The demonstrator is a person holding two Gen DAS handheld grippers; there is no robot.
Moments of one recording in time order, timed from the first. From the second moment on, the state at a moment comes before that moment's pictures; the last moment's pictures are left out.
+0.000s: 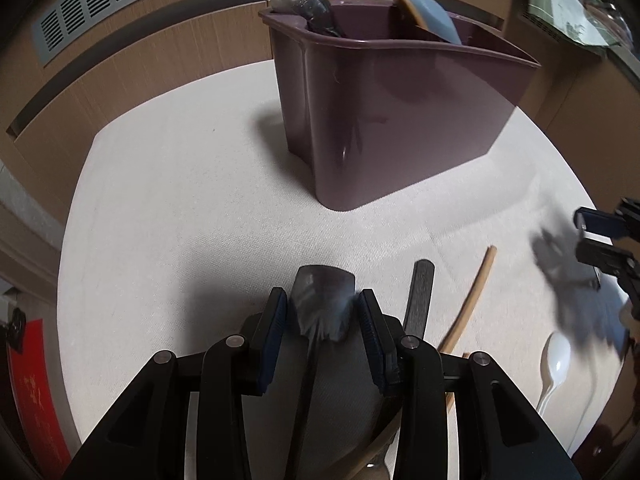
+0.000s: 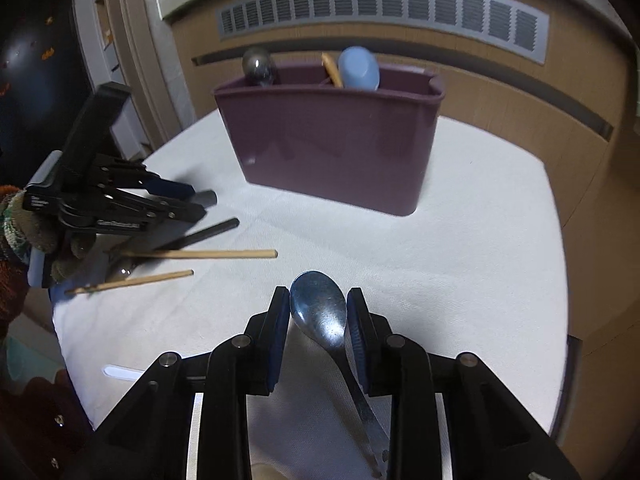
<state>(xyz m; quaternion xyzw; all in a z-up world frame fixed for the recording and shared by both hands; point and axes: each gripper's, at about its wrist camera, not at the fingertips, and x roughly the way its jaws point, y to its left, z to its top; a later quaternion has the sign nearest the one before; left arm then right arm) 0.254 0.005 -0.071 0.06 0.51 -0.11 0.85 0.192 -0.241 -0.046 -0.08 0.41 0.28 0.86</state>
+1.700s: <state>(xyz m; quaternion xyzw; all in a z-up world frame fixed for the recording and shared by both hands) 0.226 0.016 -0.048 -0.02 0.43 -0.14 0.89 0.172 -0.244 -0.001 -0.06 0.34 0.24 0.91</state>
